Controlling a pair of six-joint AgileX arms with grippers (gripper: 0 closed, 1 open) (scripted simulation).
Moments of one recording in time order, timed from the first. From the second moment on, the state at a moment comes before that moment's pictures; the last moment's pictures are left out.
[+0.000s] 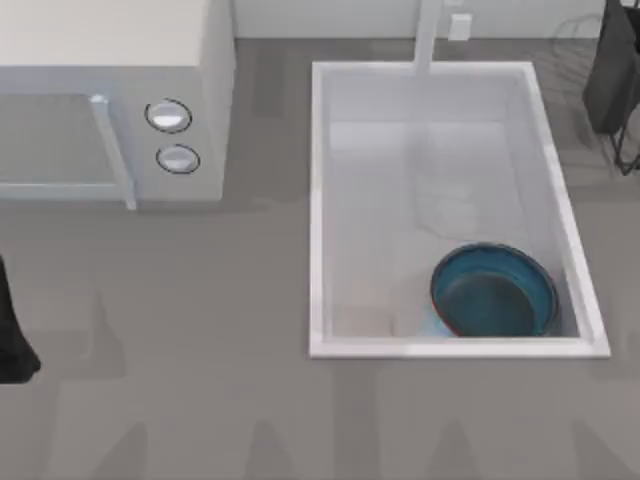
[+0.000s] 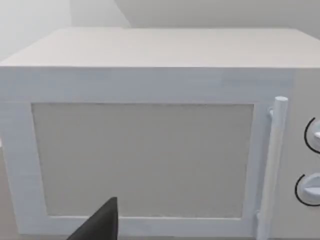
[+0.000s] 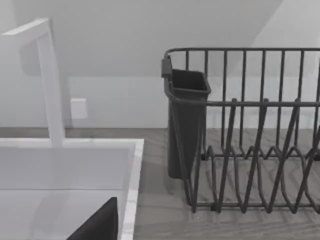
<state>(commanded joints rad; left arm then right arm) 0.00 0.00 0.00 0.00 0.00 0.00 0.00 0.00 0.00 0.00 0.00 0.00</state>
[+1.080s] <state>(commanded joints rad) 0.00 0.00 0.00 0.00 0.00 0.00 0.12 1.24 0.88 -0.60 0.00 0.12</state>
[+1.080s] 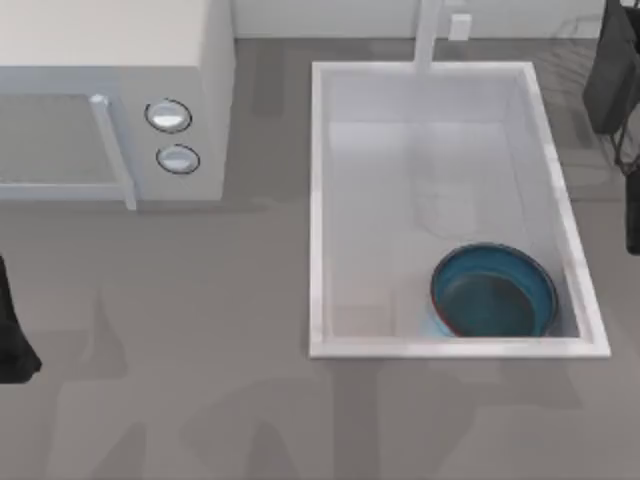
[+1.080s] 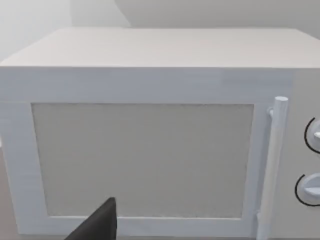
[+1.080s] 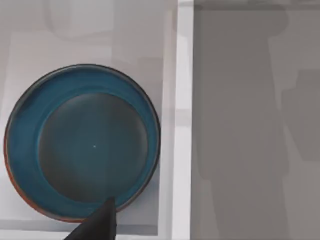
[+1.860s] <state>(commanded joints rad) 0.00 0.00 0.00 0.00 0.00 0.00 0.21 2.07 1.49 -0.99 0.00 0.21</state>
